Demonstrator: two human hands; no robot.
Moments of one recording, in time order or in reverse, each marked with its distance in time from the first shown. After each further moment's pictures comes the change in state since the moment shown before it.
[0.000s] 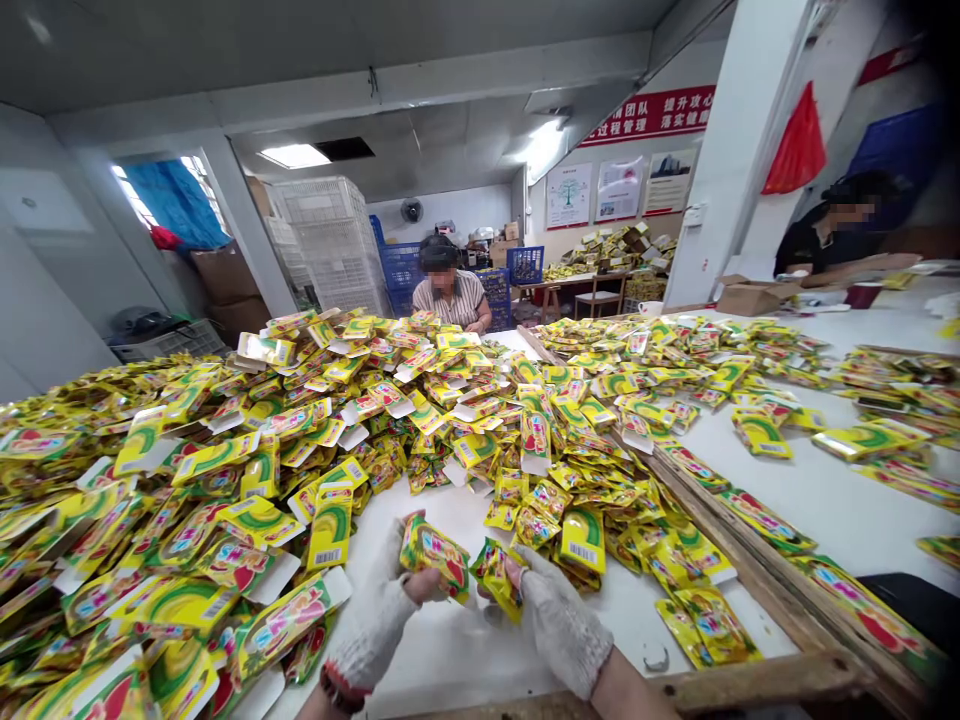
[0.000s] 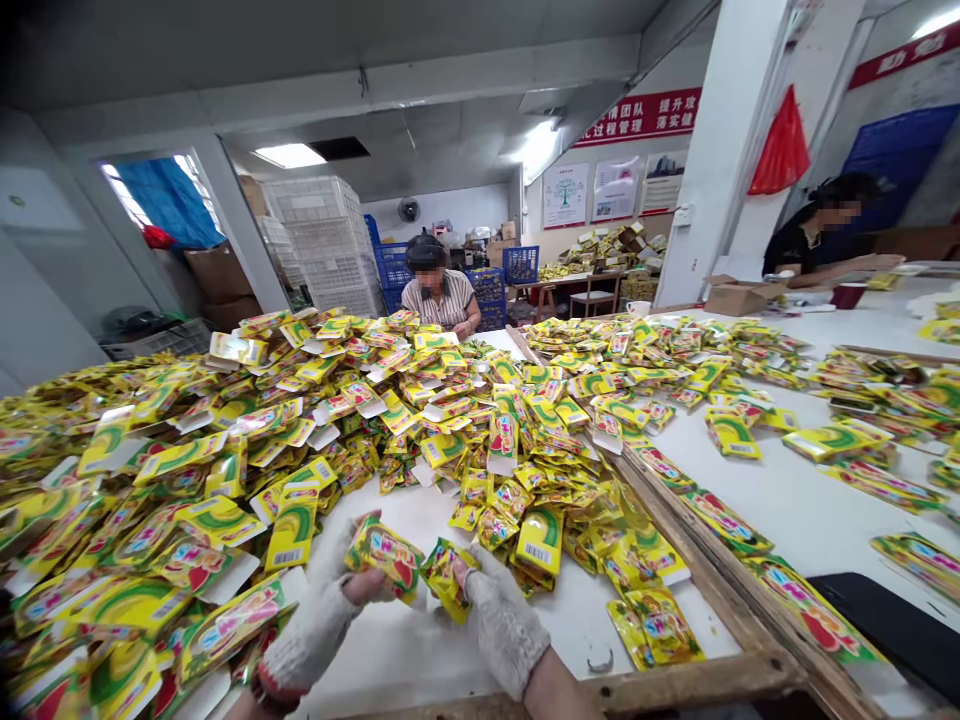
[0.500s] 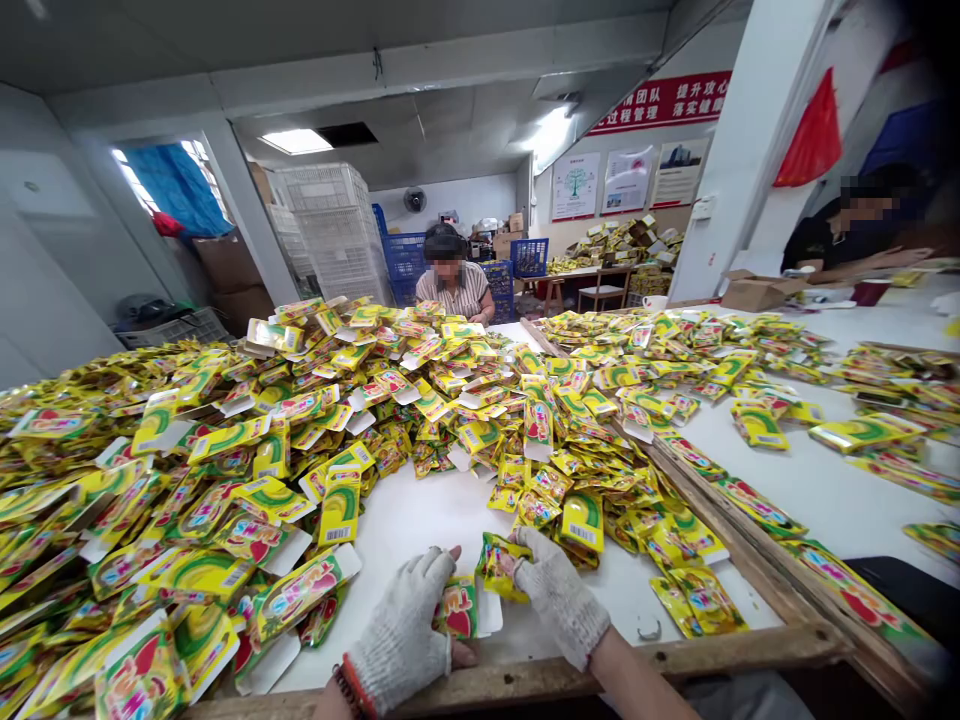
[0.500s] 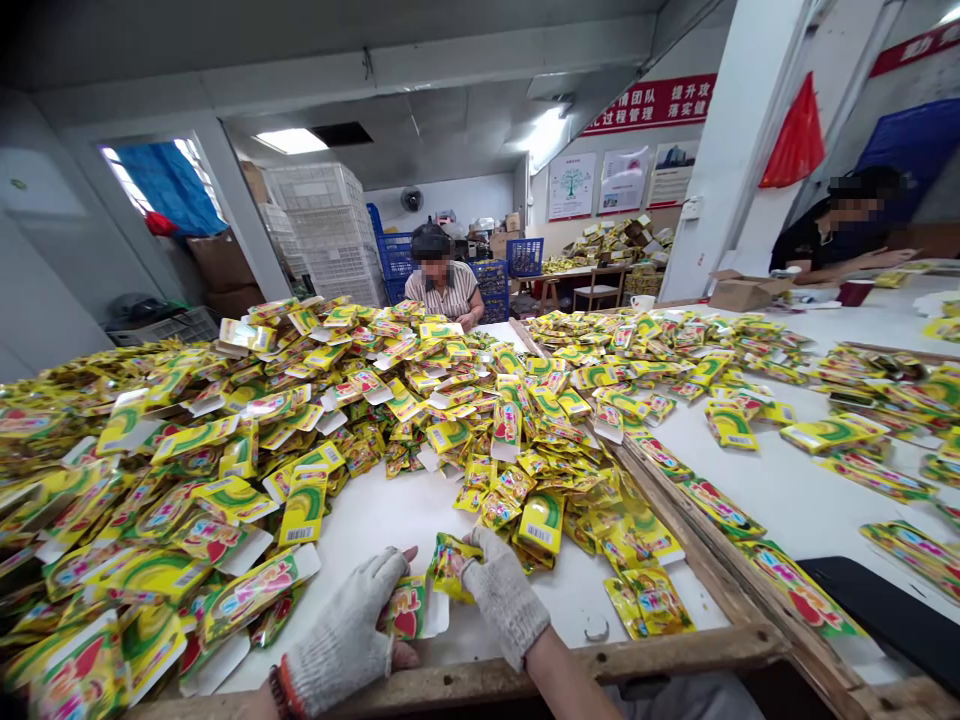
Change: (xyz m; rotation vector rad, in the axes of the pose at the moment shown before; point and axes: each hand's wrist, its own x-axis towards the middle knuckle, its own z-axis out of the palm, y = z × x) left_hand -0.035 0.021 0.013 0.837 -0.291 0.040; right_hand 0.003 0.005 -0.008 -0.419 0.085 -0.053
